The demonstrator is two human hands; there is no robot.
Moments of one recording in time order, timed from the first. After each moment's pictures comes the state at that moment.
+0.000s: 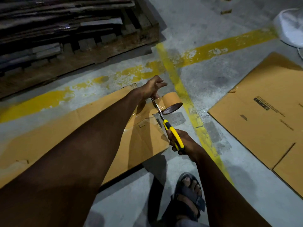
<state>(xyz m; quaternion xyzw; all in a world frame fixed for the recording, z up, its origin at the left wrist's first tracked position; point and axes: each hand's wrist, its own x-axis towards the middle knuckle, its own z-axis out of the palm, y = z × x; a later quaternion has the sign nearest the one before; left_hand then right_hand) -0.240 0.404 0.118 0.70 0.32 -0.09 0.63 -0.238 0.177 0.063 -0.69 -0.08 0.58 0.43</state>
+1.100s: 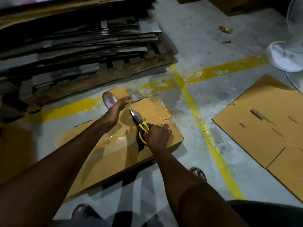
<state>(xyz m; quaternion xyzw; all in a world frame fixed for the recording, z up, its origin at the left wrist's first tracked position) -0.466 0.407 0.252 0.64 0.45 0.11 0.62 -0.396 0.282 0.133 -0.93 -0.32 0.17 0.12</state>
